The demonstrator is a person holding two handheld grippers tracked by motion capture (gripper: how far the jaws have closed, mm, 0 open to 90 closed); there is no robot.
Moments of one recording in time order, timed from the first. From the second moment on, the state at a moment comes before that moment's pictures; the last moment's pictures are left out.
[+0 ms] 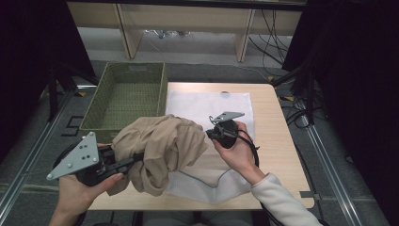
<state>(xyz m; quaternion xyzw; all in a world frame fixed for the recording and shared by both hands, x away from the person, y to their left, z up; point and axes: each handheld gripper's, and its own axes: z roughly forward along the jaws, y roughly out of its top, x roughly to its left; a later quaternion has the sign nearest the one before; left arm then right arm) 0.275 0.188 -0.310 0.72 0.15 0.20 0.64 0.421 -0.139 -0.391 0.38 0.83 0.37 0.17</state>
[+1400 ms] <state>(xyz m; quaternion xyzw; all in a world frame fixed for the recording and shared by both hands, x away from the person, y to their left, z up) 0.278 0.153 -0.317 0.76 0.10 0.12 0.63 0.420 -0.140 -0.388 0.39 0.82 0.37 0.16</state>
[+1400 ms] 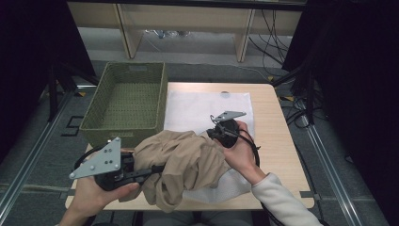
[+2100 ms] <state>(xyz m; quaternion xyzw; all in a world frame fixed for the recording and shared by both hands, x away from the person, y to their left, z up) 0.297 0.129 -0.346 0.79 0.12 0.14 0.58 0.417 -0.143 -0.380 0.39 0.82 0.39 0.17</state>
